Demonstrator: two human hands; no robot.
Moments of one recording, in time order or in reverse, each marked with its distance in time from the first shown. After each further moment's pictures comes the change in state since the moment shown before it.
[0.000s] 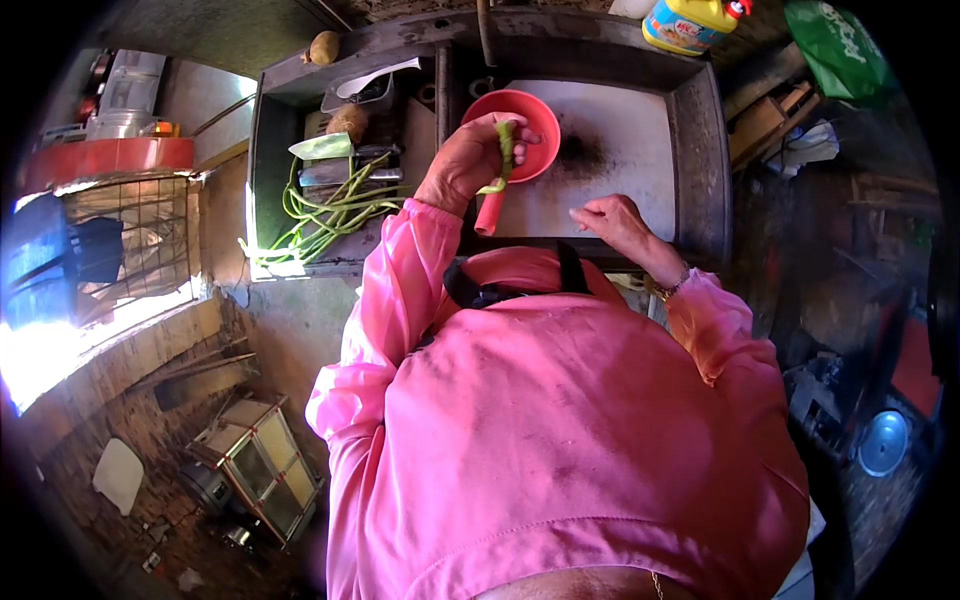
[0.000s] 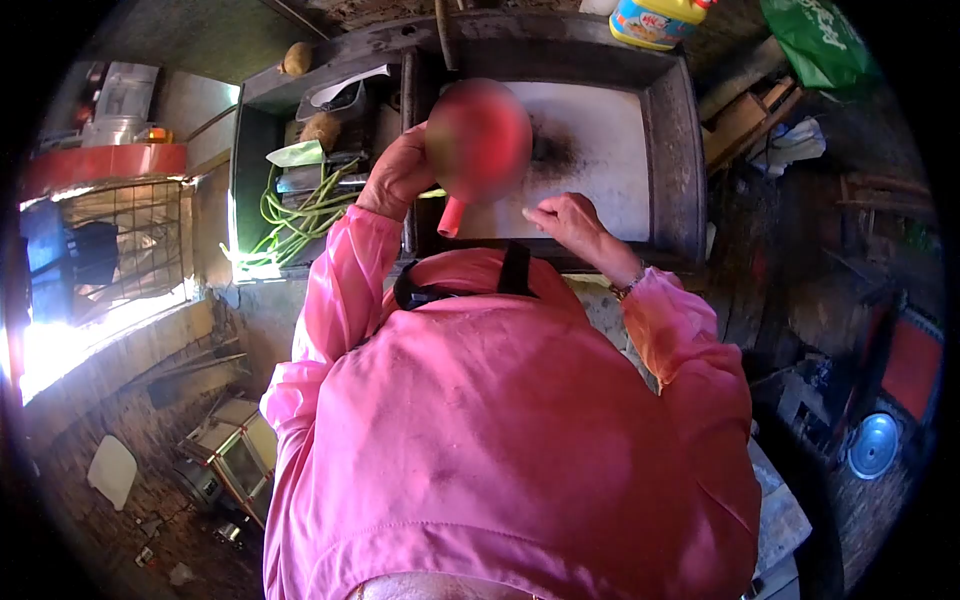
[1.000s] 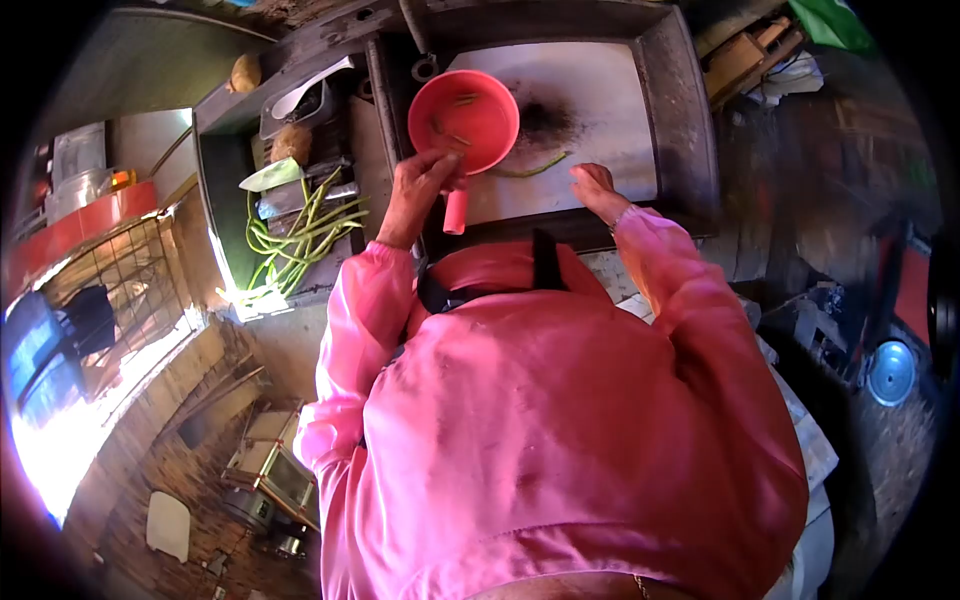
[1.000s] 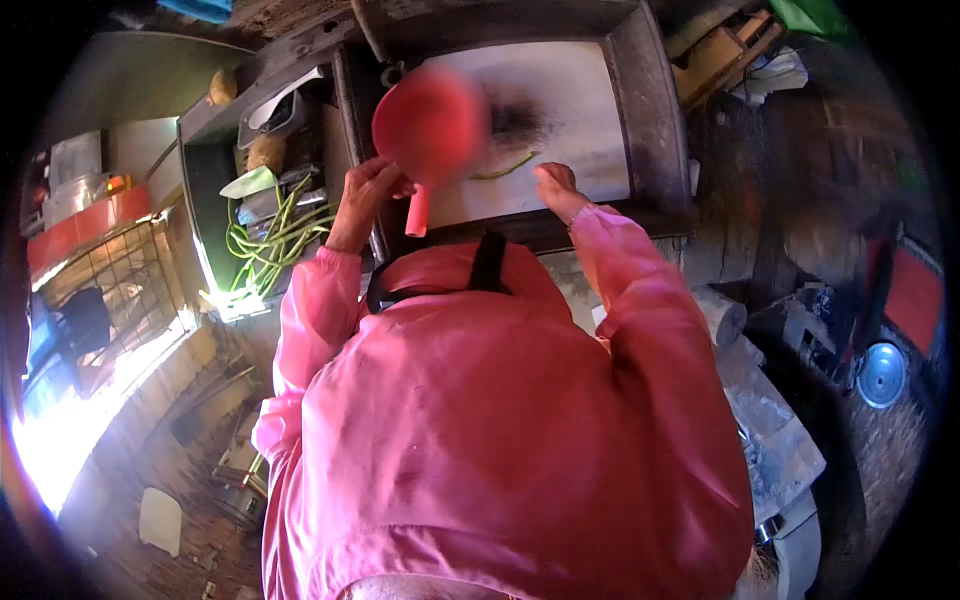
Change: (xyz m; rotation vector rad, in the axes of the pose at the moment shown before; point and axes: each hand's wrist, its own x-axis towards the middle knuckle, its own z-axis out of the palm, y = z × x) left_hand 0.015 -0.019 -0.061 0.840 0.138 0.148; right_hand 0.098 0.192 0.100 -0.229 0.355 -0.048
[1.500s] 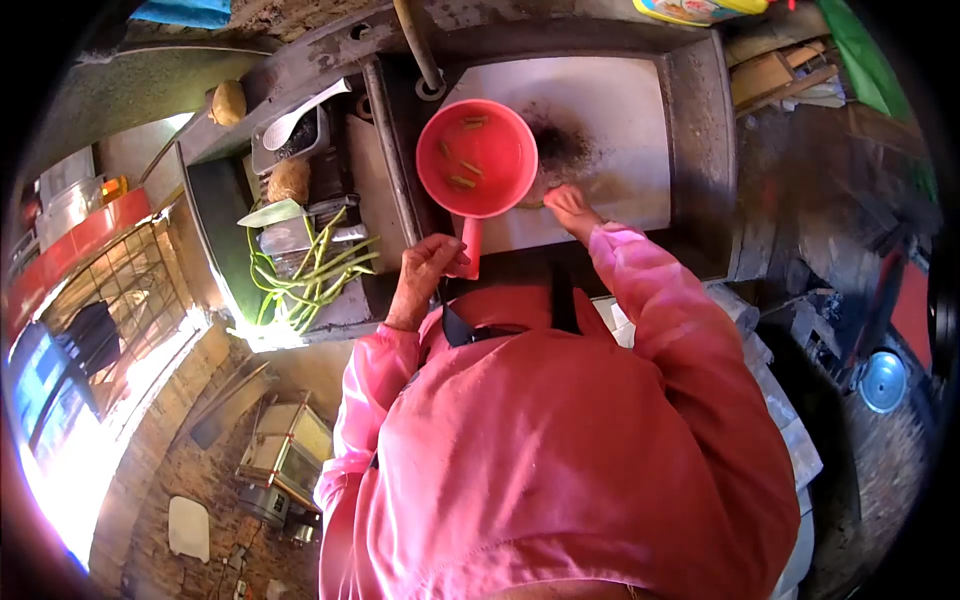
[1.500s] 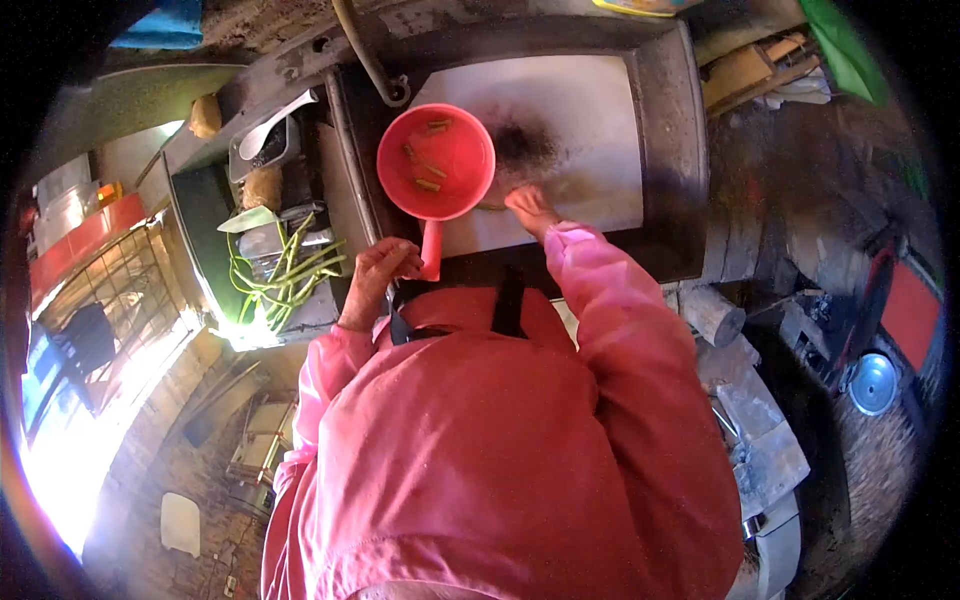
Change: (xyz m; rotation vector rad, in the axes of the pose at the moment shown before) left_hand -0.007 -0.031 -0.026 -0.147 0.008 -0.329; right_hand 0.063 -0.046 0.022 -0.033 -0.187 -0.236
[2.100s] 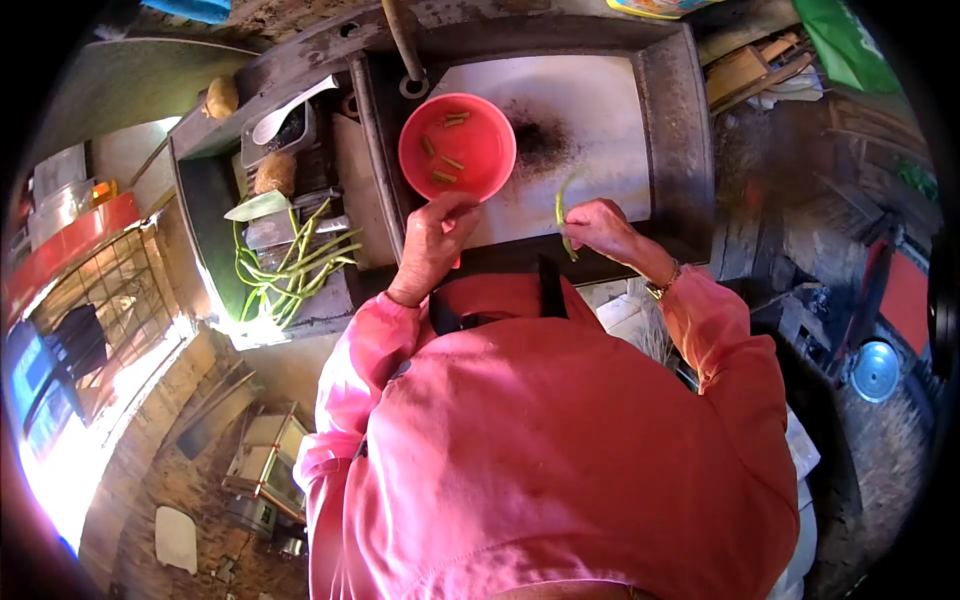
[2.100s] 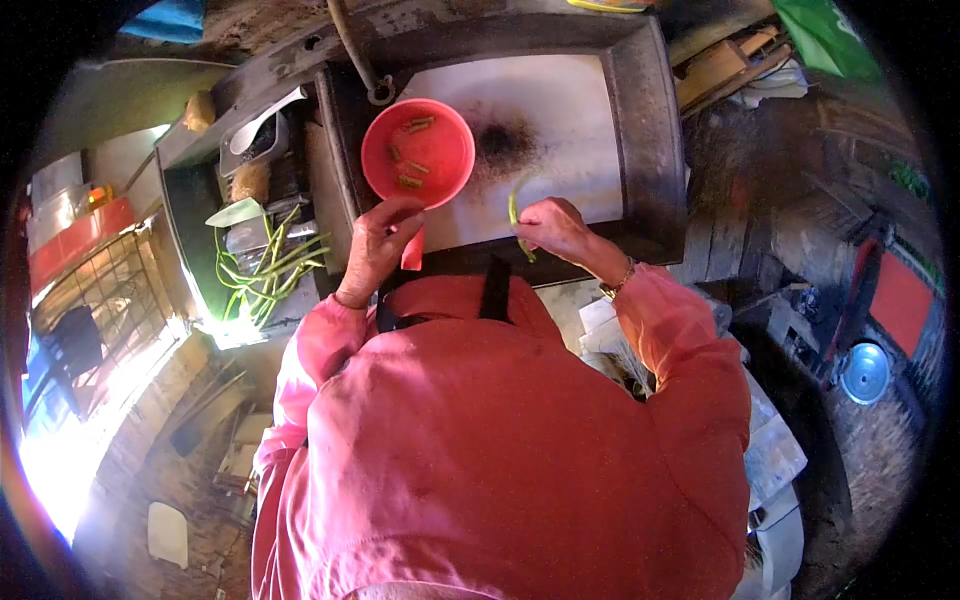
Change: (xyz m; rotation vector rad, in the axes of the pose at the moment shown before) left_hand 0.007 0.032 0.052 0.442 0.051 0.507; right_hand -0.084 -0.073 -0.165 0.620 -0.192 0.376
